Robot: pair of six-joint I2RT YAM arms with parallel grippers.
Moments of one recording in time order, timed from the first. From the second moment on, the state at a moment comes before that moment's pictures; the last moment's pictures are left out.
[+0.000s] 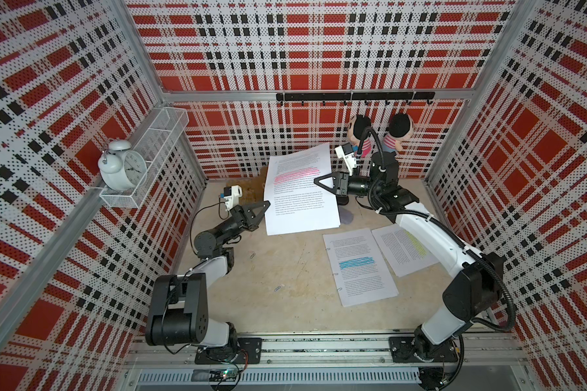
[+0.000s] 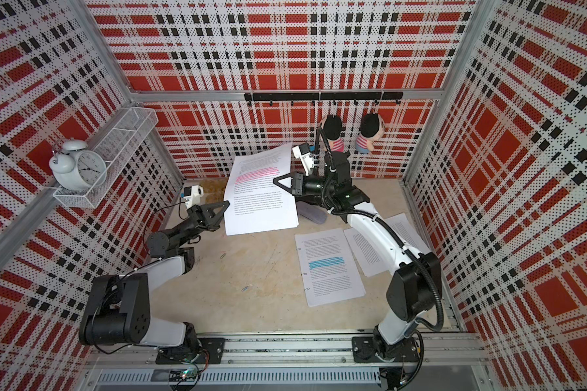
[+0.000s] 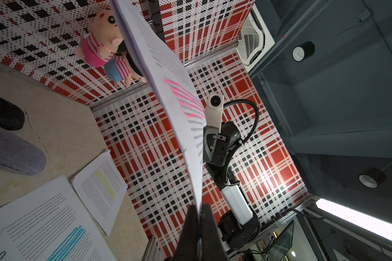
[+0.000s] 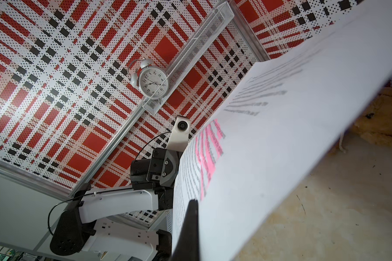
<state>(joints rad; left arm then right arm) 0.06 1.44 0.59 1.59 1.04 -1.83 0.45 1.63 1.54 -0.03 -0.86 0.65</state>
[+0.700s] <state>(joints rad) 0.07 1.33 0.55 1.46 1.07 -1.62 0.43 1.55 1.44 -0.09 -0.91 0.60</state>
